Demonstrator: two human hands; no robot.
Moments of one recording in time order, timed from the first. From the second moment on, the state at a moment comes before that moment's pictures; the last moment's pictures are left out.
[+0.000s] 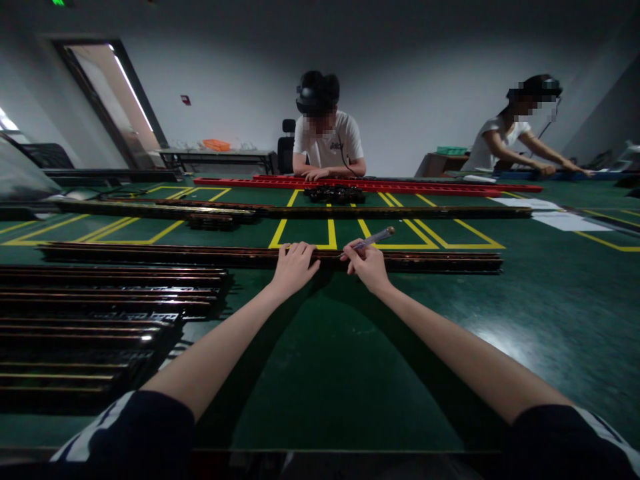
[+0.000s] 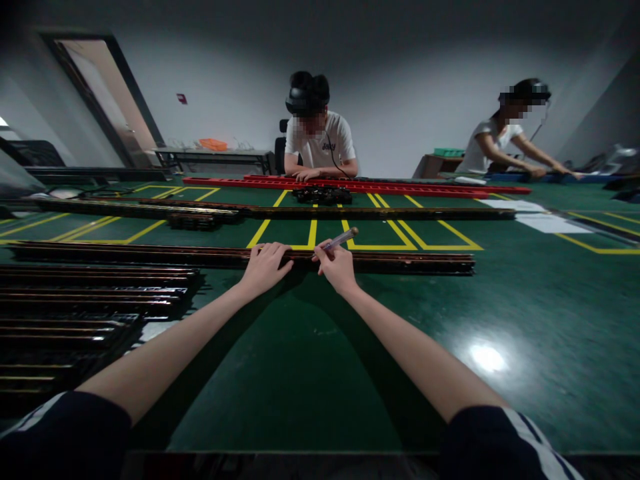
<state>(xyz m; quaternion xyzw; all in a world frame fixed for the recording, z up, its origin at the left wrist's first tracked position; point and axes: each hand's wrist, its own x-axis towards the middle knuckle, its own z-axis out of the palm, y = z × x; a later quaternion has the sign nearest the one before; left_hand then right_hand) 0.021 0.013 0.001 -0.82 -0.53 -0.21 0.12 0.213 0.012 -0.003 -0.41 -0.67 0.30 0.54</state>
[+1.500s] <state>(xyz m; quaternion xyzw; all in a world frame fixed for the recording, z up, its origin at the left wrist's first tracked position) 0.019 0.013 -0.001 -0.82 -0.52 -0.21 0.14 0.207 0.008 0.000 -0.41 -0.65 0.29 0.57</state>
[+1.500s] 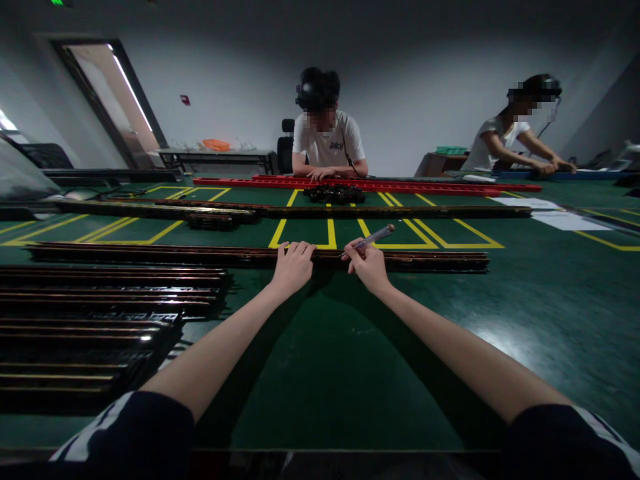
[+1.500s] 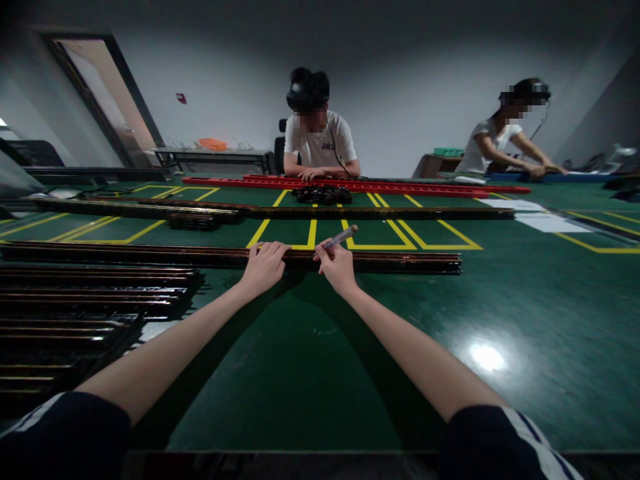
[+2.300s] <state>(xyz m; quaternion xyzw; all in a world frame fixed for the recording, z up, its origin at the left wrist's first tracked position) 0.017 0.014 0.000 -0.81 -0.53 -0.21 0.11 0.208 0.011 -0.002 -0.41 -0.64 0.30 0.58</state>
